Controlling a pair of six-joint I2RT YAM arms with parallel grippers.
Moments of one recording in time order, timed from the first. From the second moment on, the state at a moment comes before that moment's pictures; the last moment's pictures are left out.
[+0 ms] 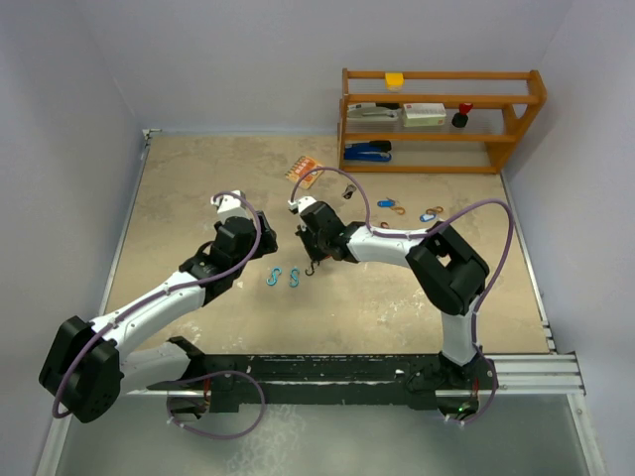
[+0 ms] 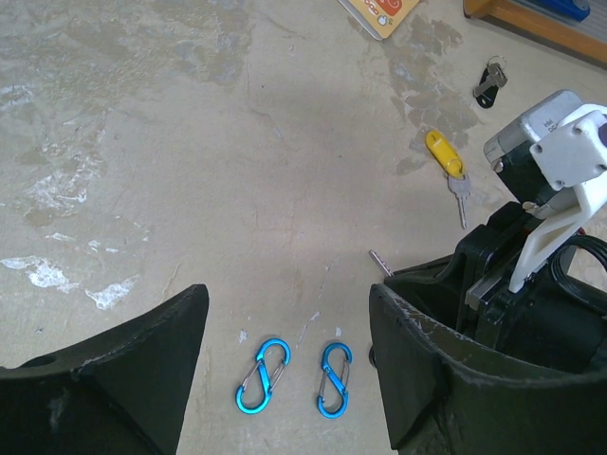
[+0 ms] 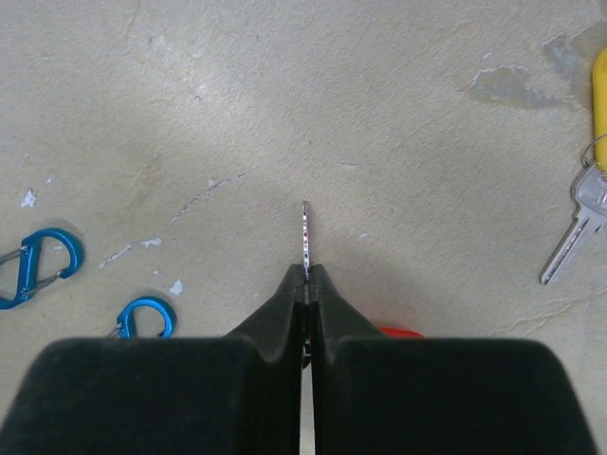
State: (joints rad) left arm -0.59 1.12 0.62 -0.05 -0.40 -0.65; right arm 0.82 1.94 1.20 -0.12 0.11 0.16
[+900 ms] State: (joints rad) left arm -0.59 1.15 0.62 -0.05 -0.38 -0.65; right arm 0.80 1.25 0.97 -0.02 0.51 0.14
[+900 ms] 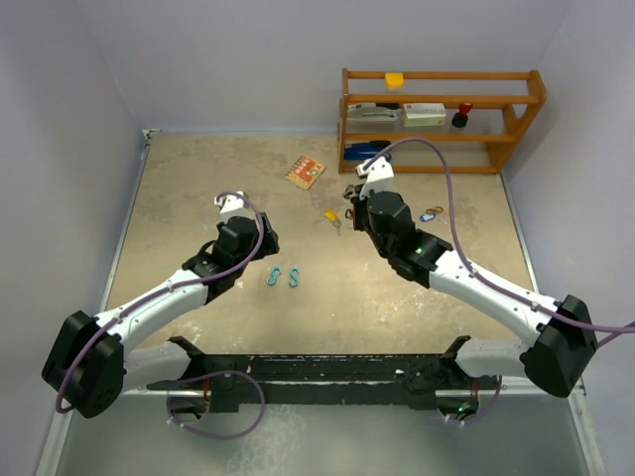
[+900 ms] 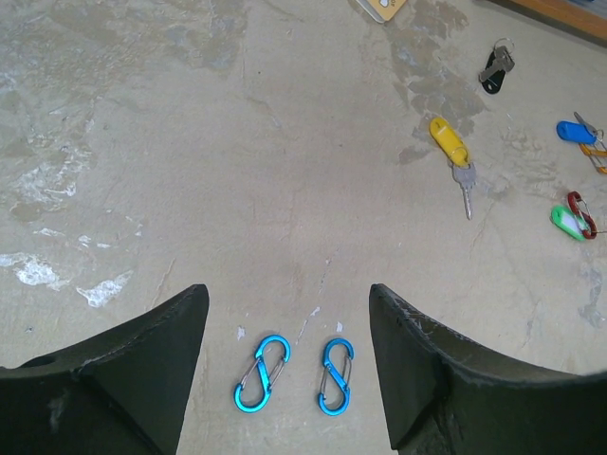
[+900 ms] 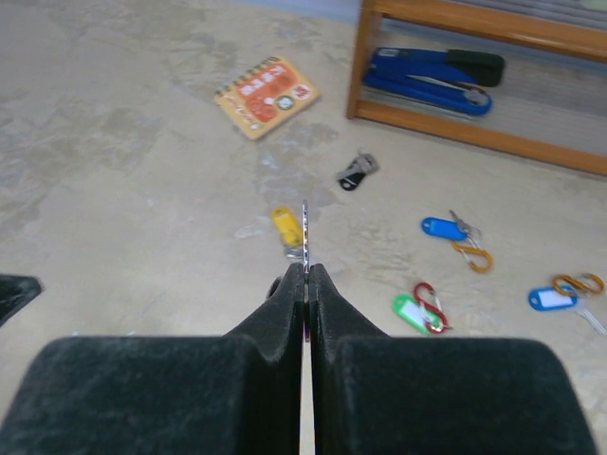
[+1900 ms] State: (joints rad) left arm -0.59 1.23 0.62 -0.01 -0.35 -0.65; right arm 0.24 1.42 0.80 -0.14 0.46 0.43
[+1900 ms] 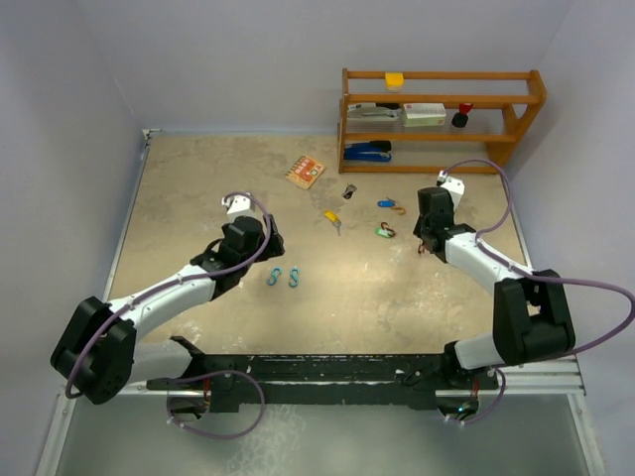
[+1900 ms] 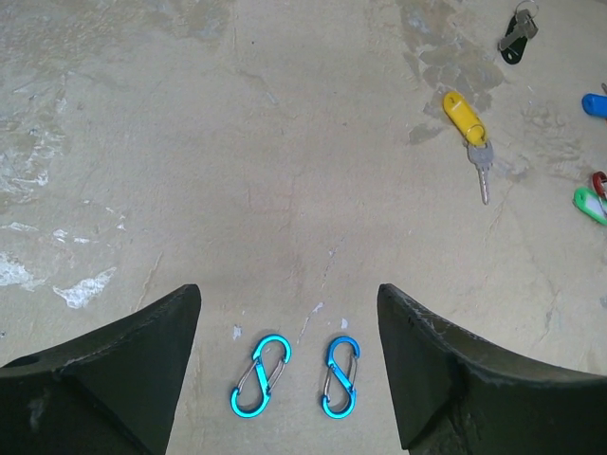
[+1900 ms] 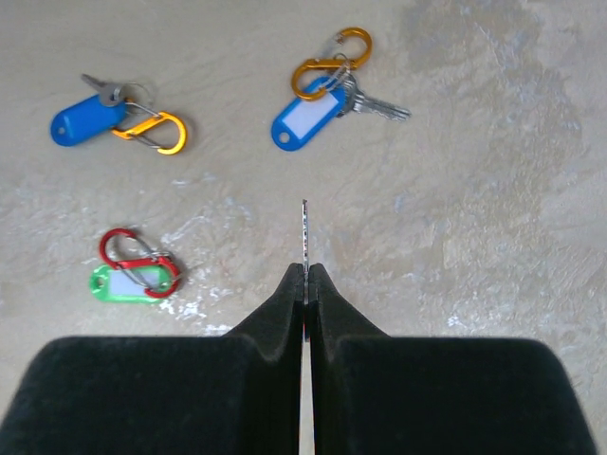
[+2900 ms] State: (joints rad) left arm -0.61 1.30 0.54 -0.09 -0.32 -0.67; right arm 0.49 1.53 0.92 -0.08 0.29 0.32
